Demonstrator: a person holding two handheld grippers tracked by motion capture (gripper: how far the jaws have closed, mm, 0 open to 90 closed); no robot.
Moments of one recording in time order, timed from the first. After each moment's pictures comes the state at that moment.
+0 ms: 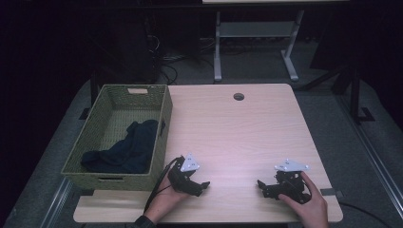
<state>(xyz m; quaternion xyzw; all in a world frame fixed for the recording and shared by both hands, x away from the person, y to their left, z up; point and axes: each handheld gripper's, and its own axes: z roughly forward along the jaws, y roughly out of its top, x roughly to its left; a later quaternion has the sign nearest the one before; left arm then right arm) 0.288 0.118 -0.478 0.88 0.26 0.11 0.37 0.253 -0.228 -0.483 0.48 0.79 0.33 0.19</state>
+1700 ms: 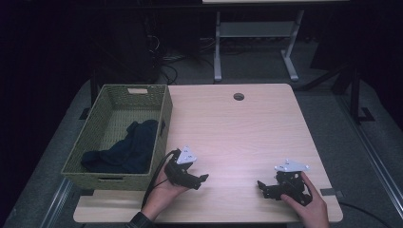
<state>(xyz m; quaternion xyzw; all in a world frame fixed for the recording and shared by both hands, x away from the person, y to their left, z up) 0.293 0.122 -0.444 0.87 0.28 0.12 0.38 0.252 -0.229 -0.483 0.48 0.79 0.33 0.18</state>
